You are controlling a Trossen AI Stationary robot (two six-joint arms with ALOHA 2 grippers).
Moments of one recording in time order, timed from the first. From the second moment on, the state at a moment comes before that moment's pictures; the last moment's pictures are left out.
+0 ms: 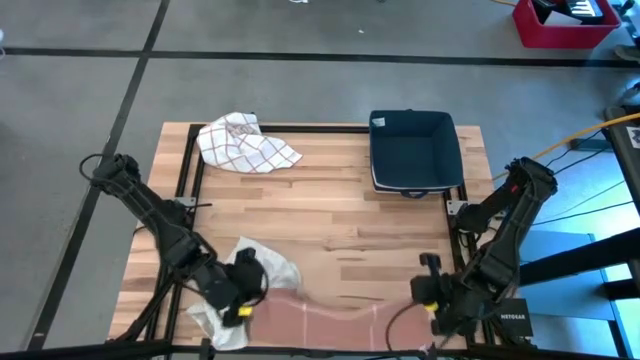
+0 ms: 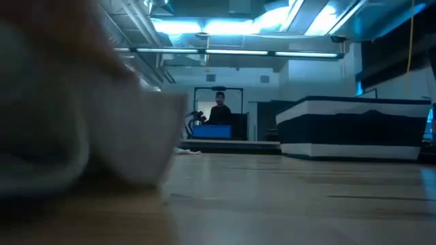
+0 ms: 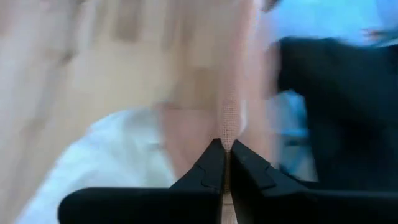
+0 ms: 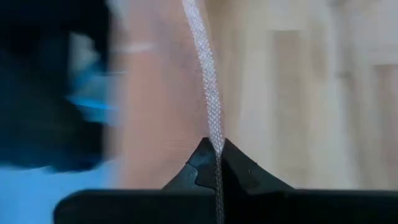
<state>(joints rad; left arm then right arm) -0.72 1.45 1.22 -0.63 -0.29 -0.72 0.98 1.44 1.28 -1.02 0.29 0.94</state>
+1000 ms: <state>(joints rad) -0.49 1.39 1.06 -0.97 -0.18 -0.90 0.70 1.44 1.10 -1.24 0.46 0.88</state>
